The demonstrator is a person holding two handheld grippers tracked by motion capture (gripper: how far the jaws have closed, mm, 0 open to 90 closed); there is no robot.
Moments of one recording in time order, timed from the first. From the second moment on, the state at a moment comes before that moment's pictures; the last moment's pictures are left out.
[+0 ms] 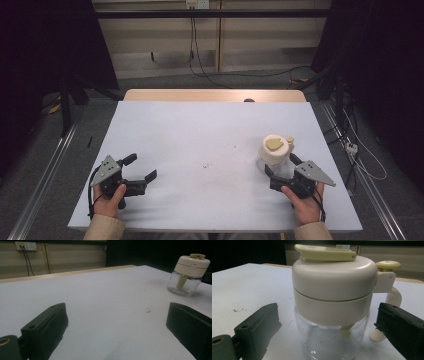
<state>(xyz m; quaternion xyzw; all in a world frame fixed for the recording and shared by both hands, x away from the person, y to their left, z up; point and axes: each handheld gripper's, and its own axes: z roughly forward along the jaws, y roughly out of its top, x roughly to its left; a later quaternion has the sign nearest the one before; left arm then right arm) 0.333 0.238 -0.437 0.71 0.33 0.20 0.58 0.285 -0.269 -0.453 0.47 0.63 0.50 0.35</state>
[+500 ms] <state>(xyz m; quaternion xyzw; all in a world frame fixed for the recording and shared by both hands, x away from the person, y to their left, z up) 0.332 0.239 -0.437 0.71 0.33 0.19 0.59 0.299 -0.266 -0.455 0.48 0.64 0.50 0.35</state>
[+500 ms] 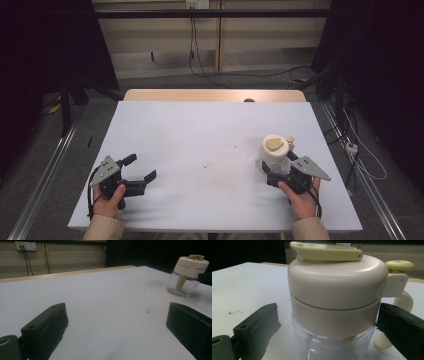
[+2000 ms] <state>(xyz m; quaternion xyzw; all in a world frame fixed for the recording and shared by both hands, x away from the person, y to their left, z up) 0.334 0.236 -0.439 0.72 0.33 0.18 0.59 0.330 -0.261 -0.459 0.50 0.63 0.50 0.33</state>
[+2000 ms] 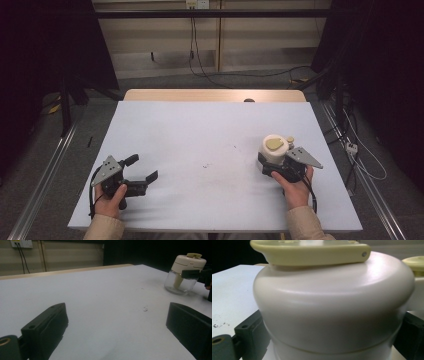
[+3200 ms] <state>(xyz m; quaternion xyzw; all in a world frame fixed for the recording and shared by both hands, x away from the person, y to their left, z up) 0.335 0.237 -0.439 0.71 0.33 0.18 0.59 0.333 -0.259 -0.455 0.50 0.61 0.51 0.33</state>
